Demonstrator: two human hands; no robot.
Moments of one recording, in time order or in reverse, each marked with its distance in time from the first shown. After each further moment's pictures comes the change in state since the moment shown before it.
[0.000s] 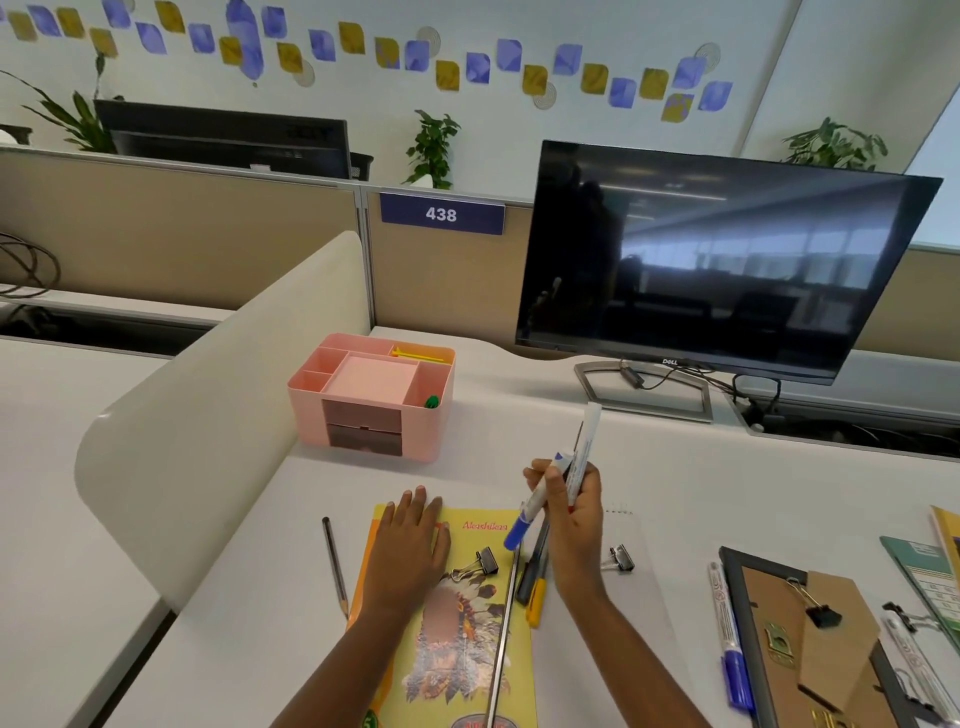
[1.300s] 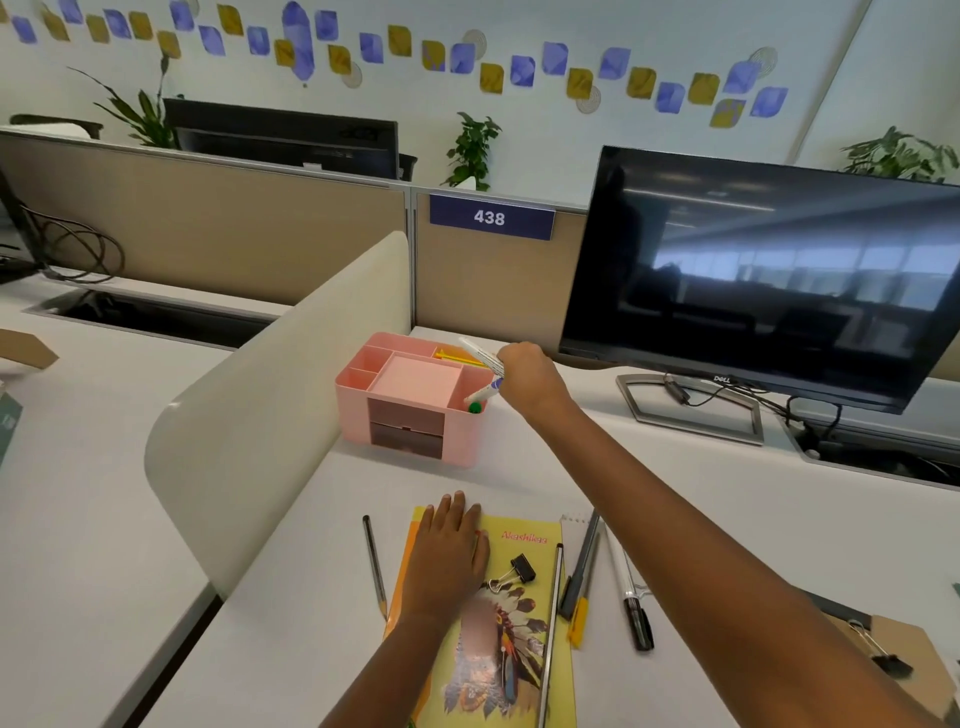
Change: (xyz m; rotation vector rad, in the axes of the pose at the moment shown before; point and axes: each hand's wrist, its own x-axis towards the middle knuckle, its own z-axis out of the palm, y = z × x) left_hand -0.003 0.004 -0.006 -0.114 -0.072 -0.054; right_hand 0.115 -0.075 0.116 -1.283 -0.506 -0.152
